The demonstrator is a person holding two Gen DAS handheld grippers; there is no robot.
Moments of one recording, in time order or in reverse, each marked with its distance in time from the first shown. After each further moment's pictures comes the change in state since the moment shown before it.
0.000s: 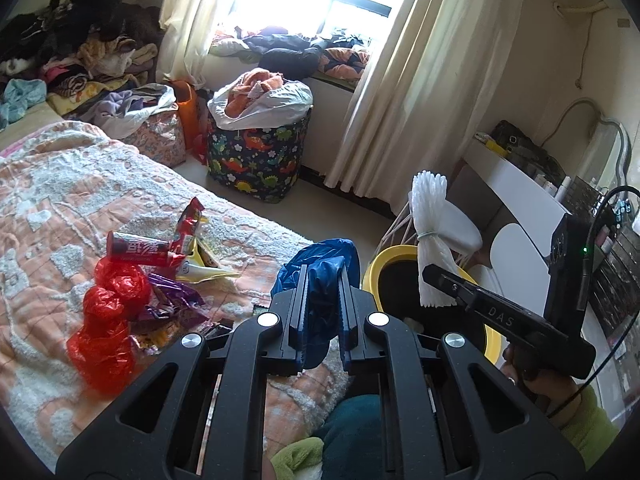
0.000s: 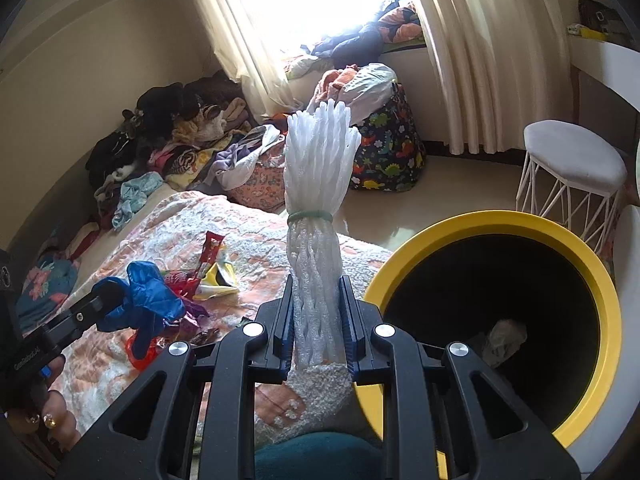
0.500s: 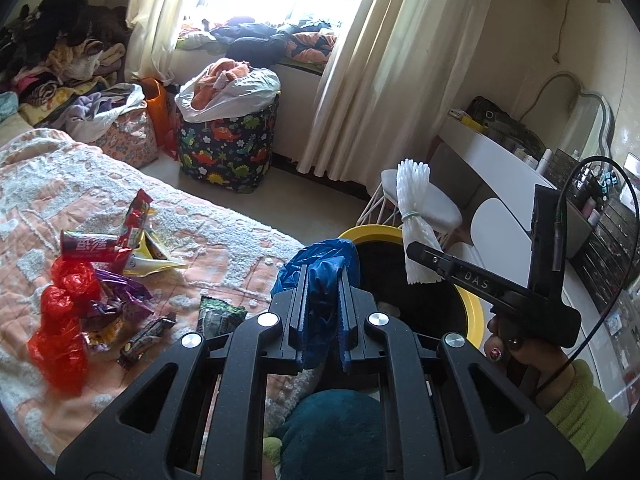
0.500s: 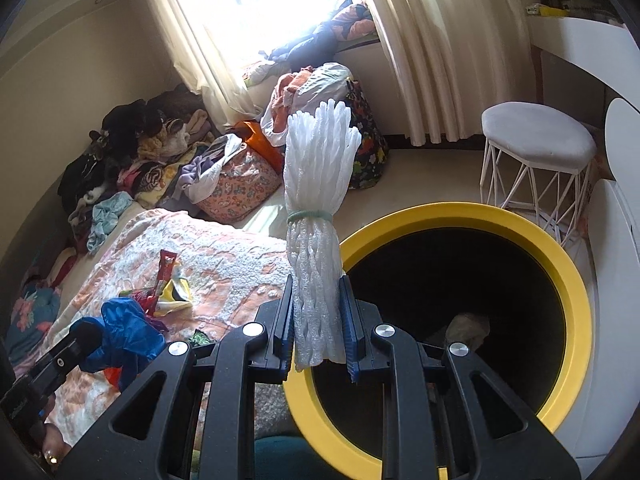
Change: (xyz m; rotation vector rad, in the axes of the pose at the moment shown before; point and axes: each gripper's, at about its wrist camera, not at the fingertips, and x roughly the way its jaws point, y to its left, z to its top) left arm 0.023 -0.039 -0.010 0.068 0.050 -0.070; right arm -0.004 -0.052 0.004 0.093 -0.008 -0.092
